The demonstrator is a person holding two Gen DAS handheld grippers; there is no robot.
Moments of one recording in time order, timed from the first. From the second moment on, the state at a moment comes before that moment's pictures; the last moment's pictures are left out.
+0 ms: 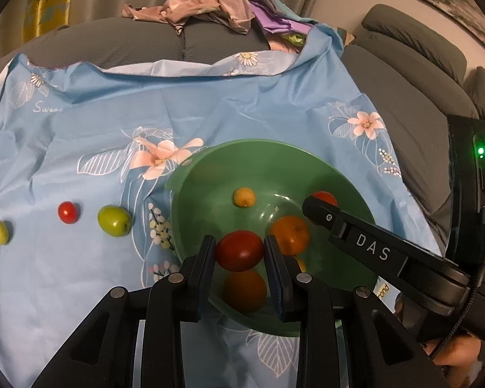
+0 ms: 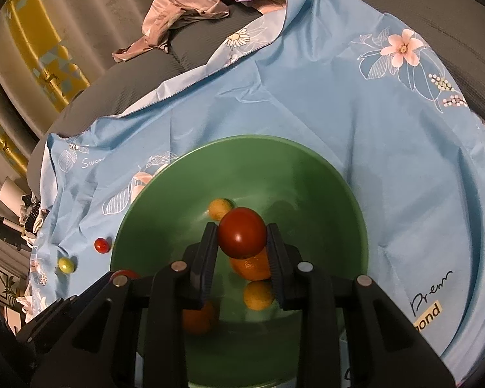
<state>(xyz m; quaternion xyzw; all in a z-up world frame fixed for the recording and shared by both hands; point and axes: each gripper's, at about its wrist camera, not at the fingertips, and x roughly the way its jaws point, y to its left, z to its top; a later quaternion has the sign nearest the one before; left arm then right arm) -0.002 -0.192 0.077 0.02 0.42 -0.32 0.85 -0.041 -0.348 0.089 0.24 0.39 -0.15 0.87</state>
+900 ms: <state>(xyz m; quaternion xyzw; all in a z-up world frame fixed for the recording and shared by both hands) -0.006 -0.189 0.086 0.02 0.41 -0.33 0.85 -0.043 -0.347 0.094 0.24 0.38 -0.15 0.88</state>
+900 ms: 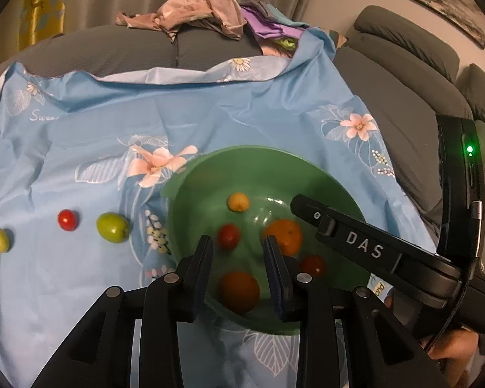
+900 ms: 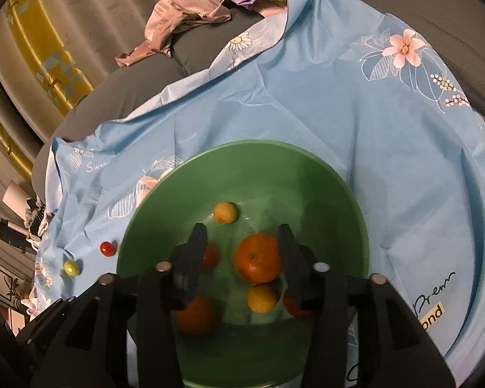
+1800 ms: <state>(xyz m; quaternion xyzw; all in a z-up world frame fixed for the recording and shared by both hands) -0.031 -0.018 0.105 -0.07 0.41 -0.16 0.90 -0.031 -0.268 0.116 0.25 0.37 0.04 0.89</state>
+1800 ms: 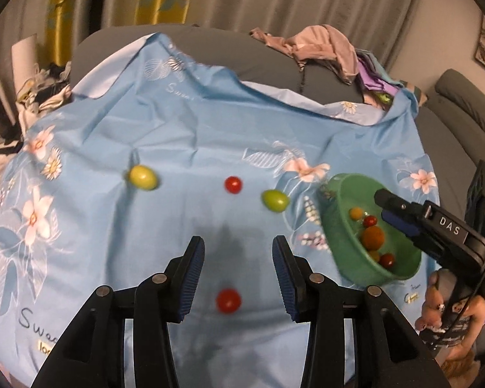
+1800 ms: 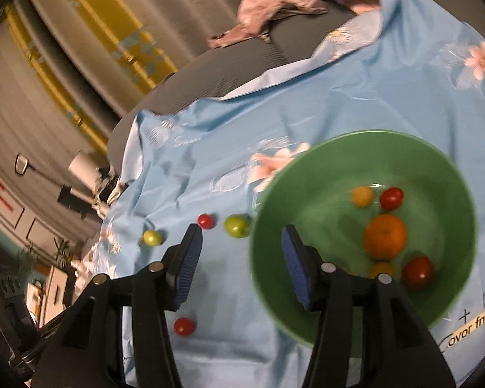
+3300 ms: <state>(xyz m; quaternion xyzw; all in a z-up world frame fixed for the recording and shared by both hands) 0.006 -0.006 0.023 -0.09 0.52 -0.08 0.85 0.027 -0.192 0.089 0.17 0.45 0.08 0.87</state>
